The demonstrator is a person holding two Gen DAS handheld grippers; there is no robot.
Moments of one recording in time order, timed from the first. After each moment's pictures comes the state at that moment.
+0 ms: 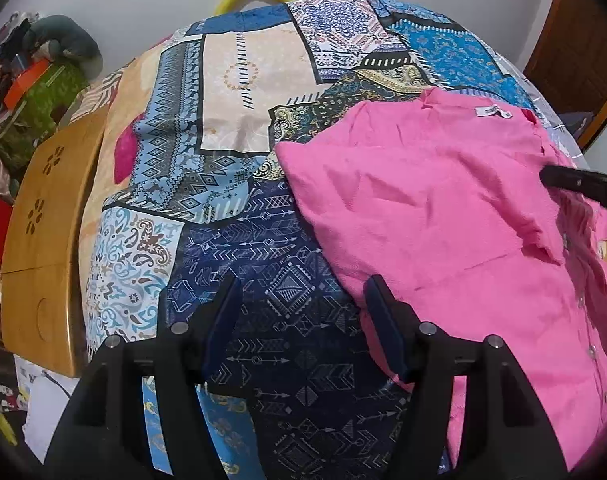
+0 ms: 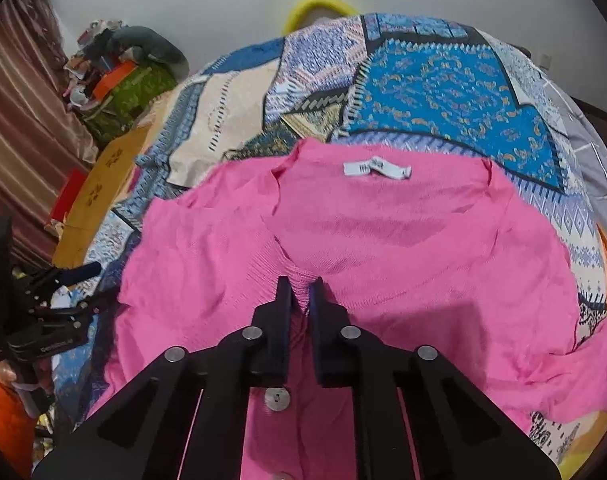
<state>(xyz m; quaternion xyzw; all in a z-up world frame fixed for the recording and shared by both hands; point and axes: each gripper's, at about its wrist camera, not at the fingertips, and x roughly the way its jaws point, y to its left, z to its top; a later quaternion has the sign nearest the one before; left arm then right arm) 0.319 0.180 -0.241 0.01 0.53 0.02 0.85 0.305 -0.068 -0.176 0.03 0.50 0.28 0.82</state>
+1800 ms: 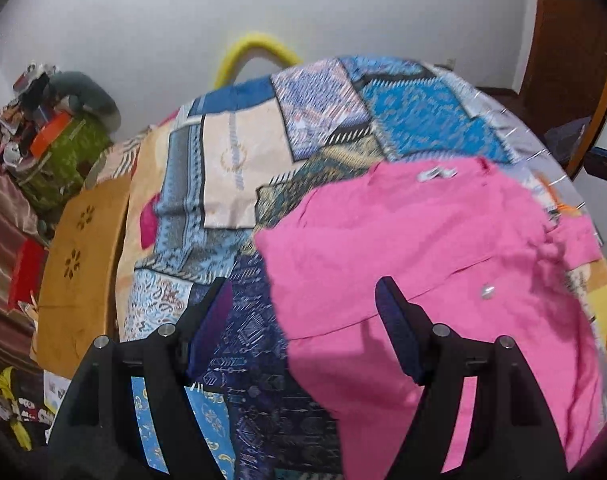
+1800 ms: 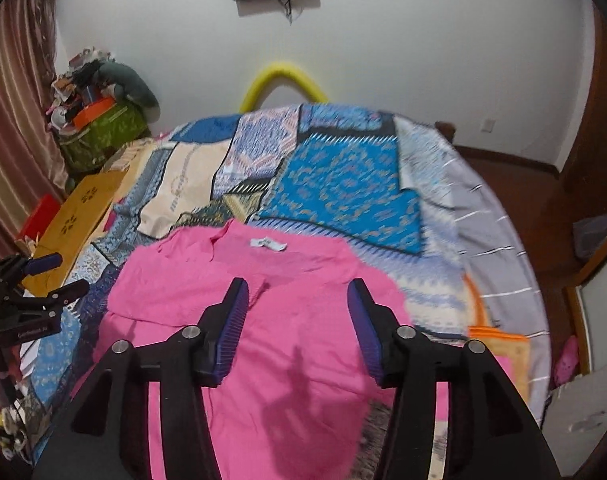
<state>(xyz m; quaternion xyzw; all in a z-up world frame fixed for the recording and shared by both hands) 0.308 0.101 -0.148 0.05 0.45 0.04 0.89 0.278 -0.166 -0.075 -0.03 0.41 0.20 0.89</state>
